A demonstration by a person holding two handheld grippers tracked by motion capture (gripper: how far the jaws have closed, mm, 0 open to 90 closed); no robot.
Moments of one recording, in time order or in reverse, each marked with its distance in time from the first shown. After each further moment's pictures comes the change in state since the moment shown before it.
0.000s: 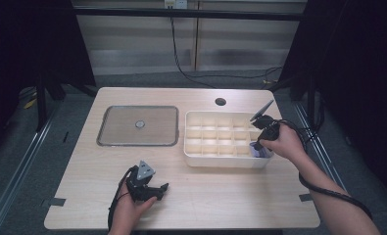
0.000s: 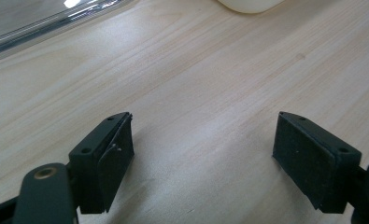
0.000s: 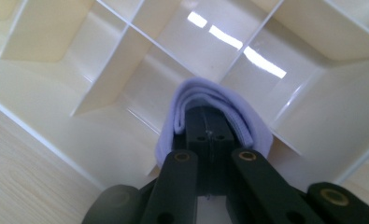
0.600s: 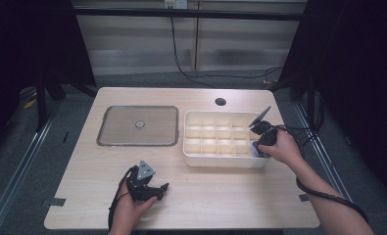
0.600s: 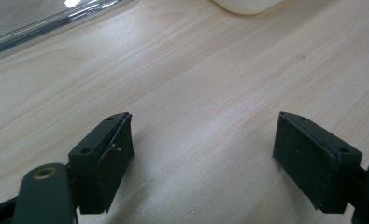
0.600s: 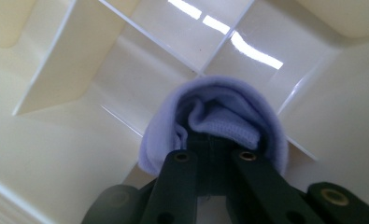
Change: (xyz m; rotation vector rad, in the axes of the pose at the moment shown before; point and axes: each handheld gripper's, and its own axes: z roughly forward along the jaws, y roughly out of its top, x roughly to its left) left arm 0.000 0.000 0.000 0.002 0.003 0.002; right arm -0.004 -0.005 0.025 0.034 -0.029 0.008
